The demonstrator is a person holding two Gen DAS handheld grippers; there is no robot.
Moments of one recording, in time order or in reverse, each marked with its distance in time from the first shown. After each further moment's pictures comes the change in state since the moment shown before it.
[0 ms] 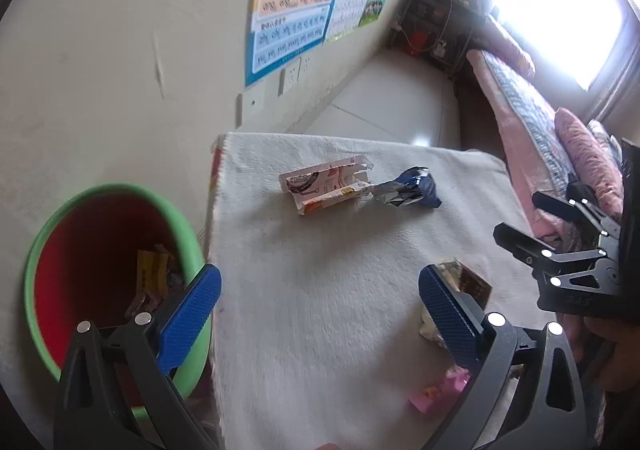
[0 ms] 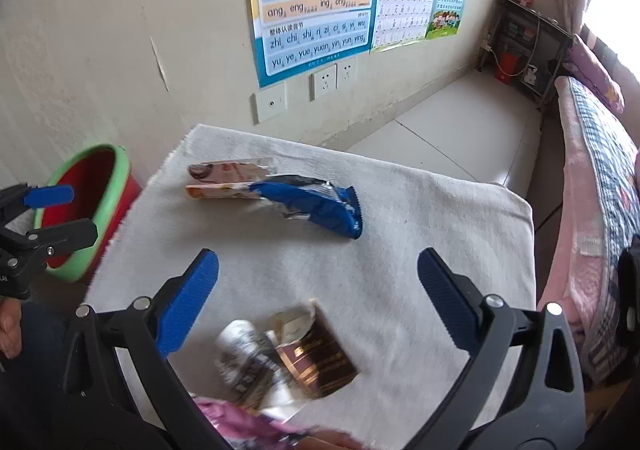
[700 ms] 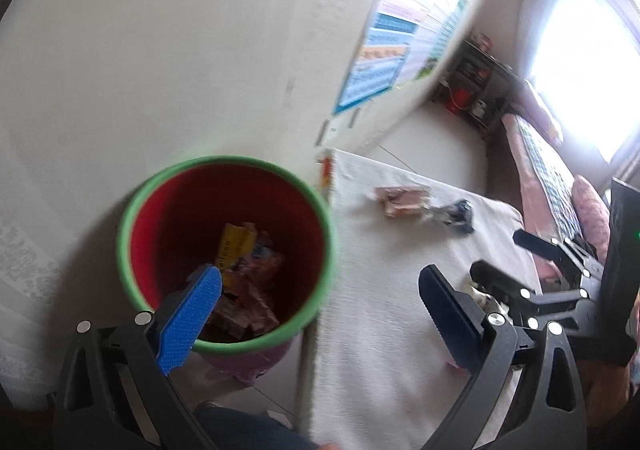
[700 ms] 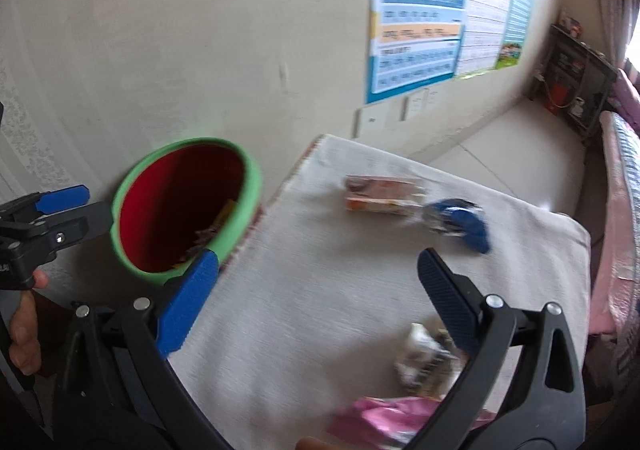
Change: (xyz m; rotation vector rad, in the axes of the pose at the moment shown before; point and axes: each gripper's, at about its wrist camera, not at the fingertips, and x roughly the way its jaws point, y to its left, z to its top) left arm -0.105 0.085 -0.060 -0.188 -0.150 0.058; right arm -0.041 0.134 -0.001 -0.089 -0.049 0.134
